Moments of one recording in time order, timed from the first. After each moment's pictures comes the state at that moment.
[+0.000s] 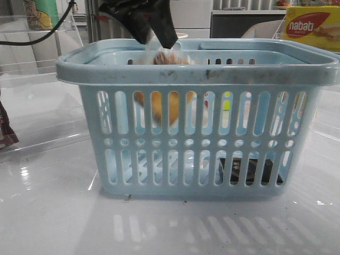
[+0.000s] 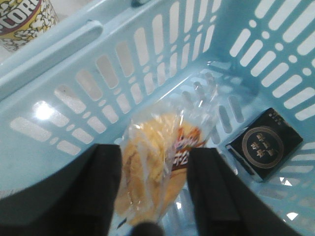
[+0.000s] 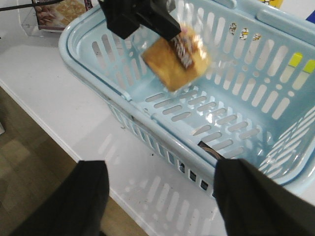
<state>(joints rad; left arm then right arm) -0.65 1.72 -1.54 -0.09 0.78 0.18 0.46 0.80 -0.84 0.32 0.71 -0.28</state>
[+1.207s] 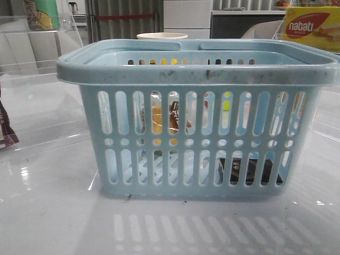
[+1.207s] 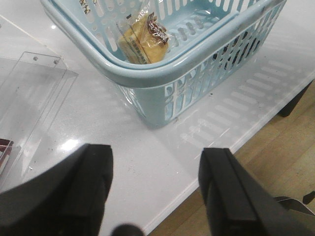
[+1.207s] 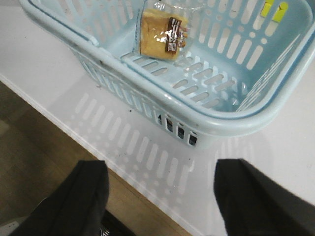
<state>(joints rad) -0.71 0.74 -0.77 0.07 0.79 0.06 0.39 0.73 -0.82 0.24 0.87 -0.23</state>
